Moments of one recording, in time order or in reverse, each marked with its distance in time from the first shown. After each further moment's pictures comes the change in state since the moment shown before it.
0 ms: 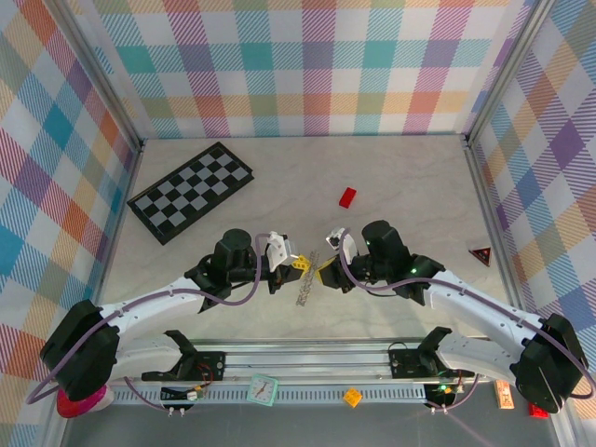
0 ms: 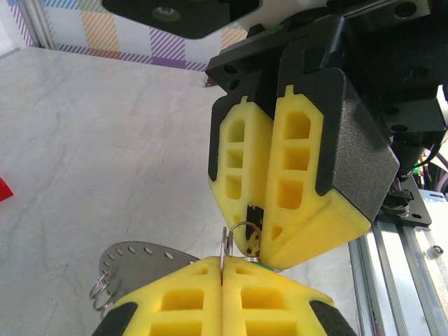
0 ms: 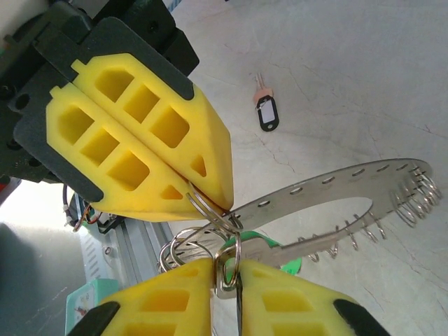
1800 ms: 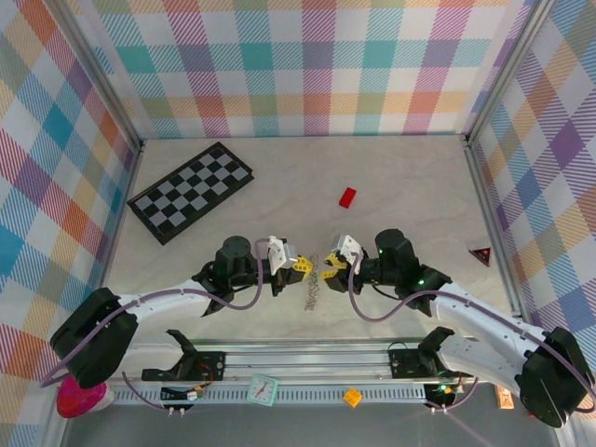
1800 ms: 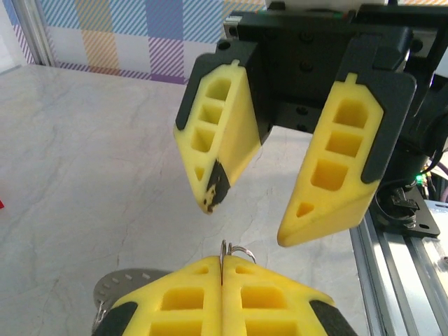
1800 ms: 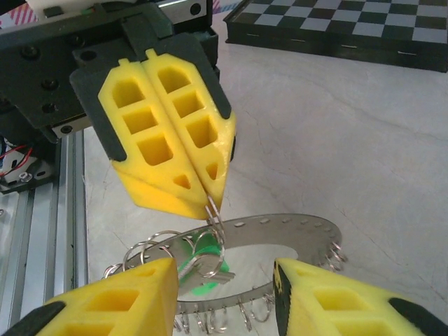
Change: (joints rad) left arm -0.002 0.092 -0.091 0.278 0.017 -0.049; right arm -0.049 -0.085 -0.151 0.198 0.011 -0.446
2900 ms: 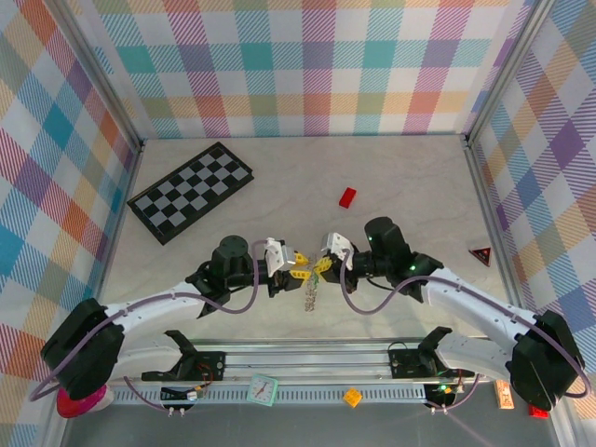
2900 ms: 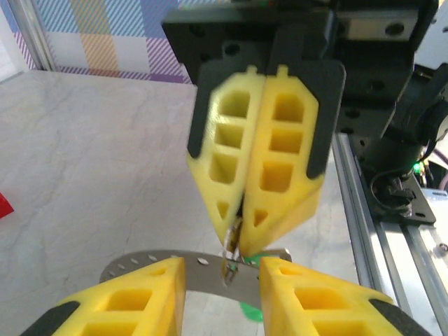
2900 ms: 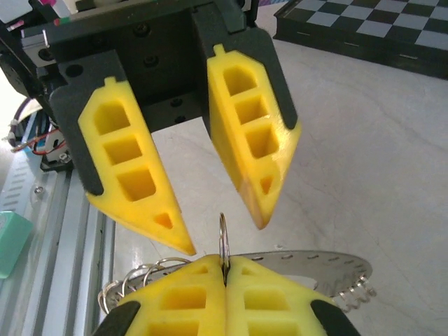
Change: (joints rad) left arm 0.000 -0.093 0.030 -0.177 -0.005 0.083; right arm -0.004 0.121 0.163 -0.157 -0.108 -0.142
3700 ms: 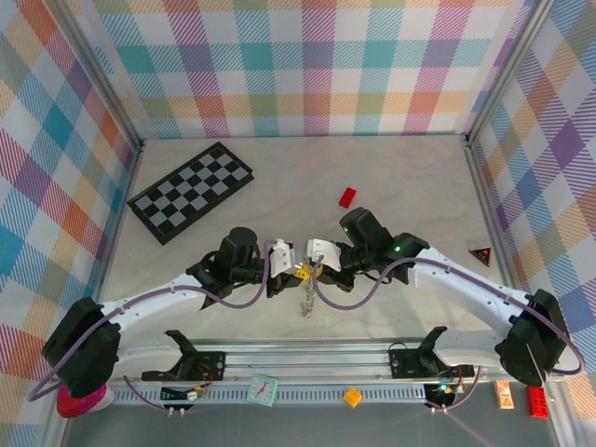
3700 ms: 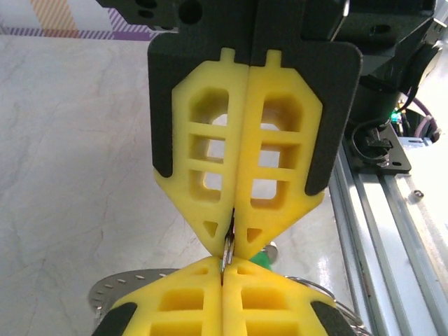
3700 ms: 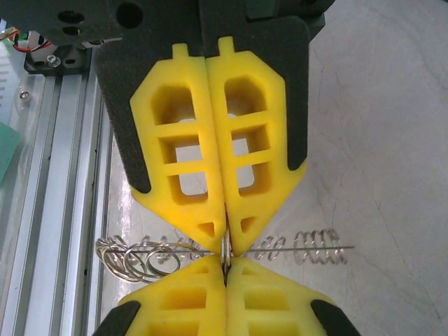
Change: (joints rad) left arm 0.000 0.021 0.102 -0.262 0.055 0.139; right arm 0.116 0.137 0.257 -0.406 0.167 -0.236
